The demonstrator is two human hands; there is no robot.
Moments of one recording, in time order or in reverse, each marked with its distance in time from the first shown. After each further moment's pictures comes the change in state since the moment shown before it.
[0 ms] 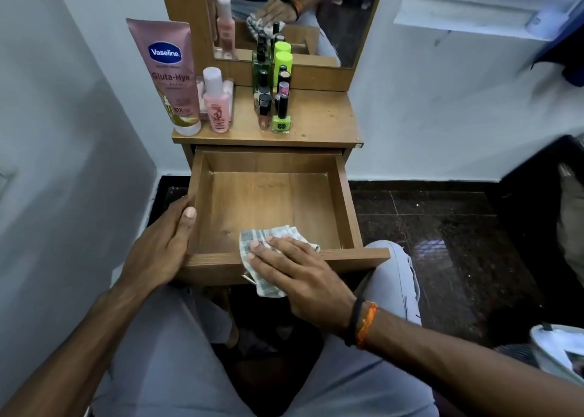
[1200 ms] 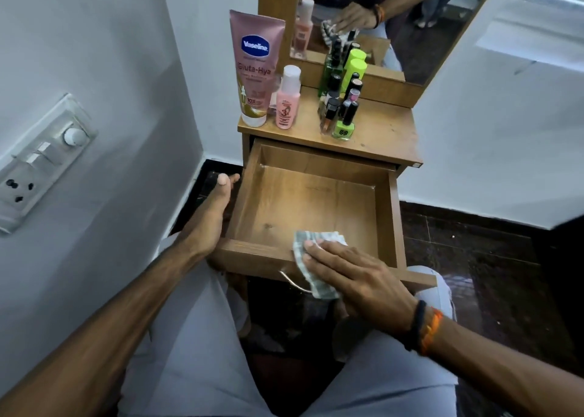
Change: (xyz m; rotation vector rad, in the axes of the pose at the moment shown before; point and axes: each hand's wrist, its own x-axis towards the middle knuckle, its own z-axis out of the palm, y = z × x) left_hand 0.013 -0.007 -0.004 -0.677 -0.048 -0.211; right_hand 0.004 0.028 -0.026 -0.015 -0.196 -0.137
